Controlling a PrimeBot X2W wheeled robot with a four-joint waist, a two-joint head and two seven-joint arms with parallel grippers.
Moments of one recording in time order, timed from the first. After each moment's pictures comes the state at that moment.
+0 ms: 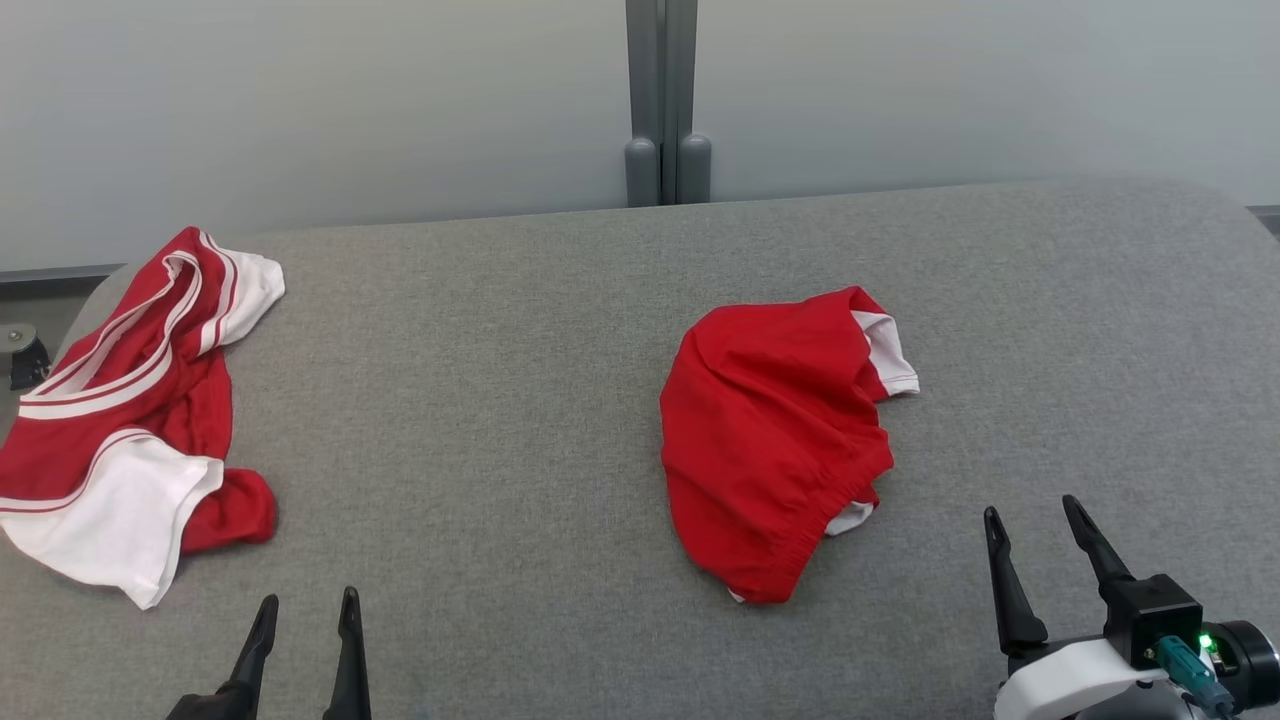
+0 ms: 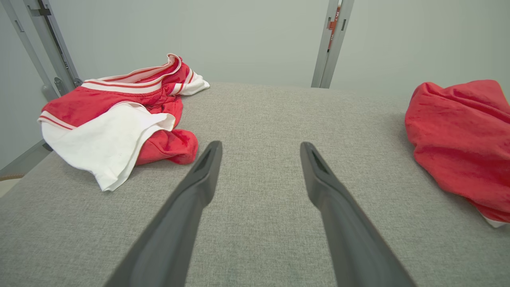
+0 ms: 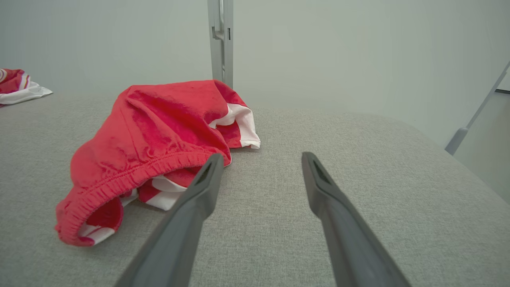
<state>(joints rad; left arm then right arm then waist) 0.16 0.05 0.04 0.19 -0.17 -0.12 -0.26 0.08 -0.05 -0.07 0.19 -0.04 0.13 -0.26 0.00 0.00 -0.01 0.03</state>
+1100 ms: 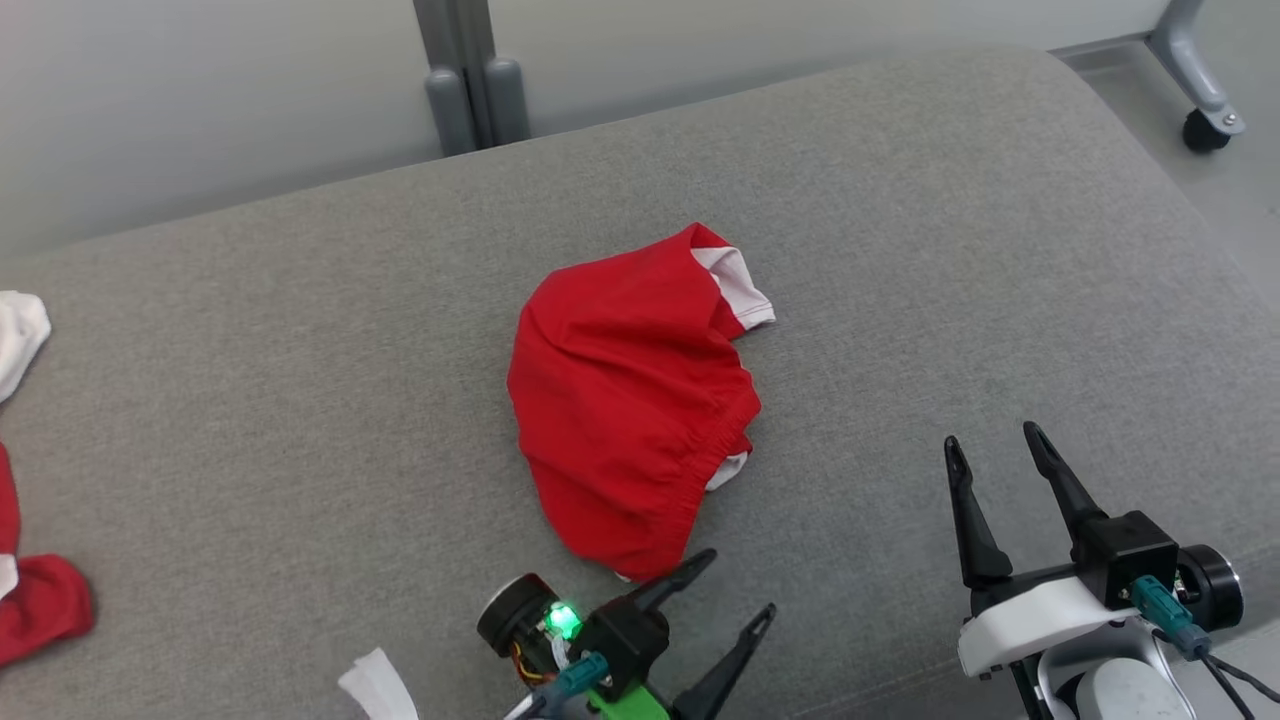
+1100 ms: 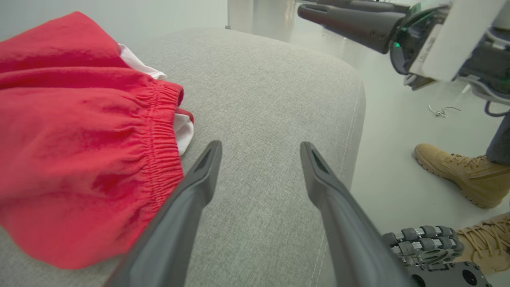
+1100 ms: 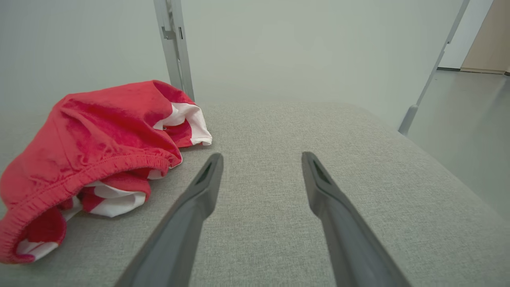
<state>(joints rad) -0.29 0.14 -0.91 0.40 -0.35 -0.13 -0.26 -0.02 -0.05 0.00 0.17 0.00 0.13 -0.26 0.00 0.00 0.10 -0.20</state>
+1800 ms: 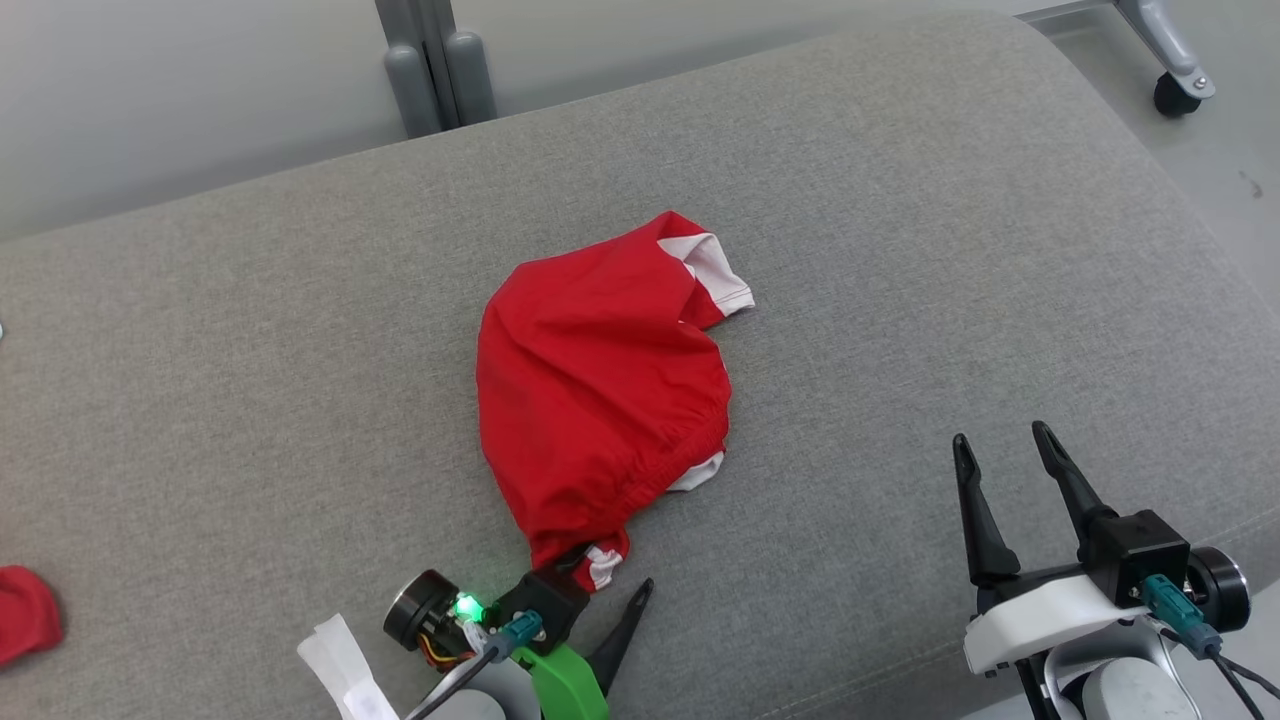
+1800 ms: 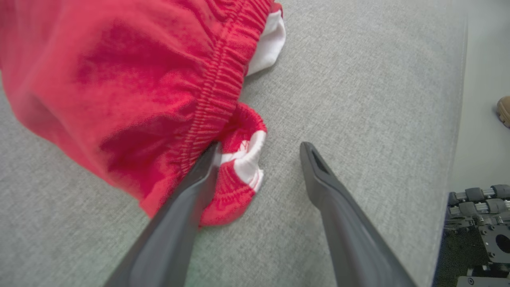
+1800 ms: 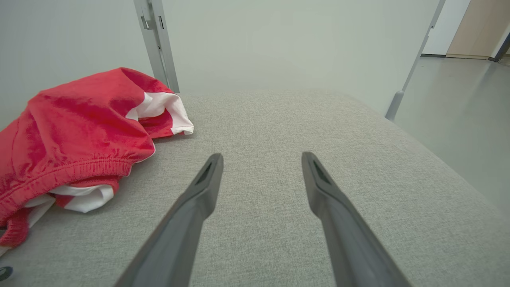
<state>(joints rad) -0.38 0.15 -0.87 0.72 -0.34 -0.07 -0.26 -0.03 -0.05 -0.01 0.17 0.02 0.13 -0.26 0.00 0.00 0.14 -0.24</state>
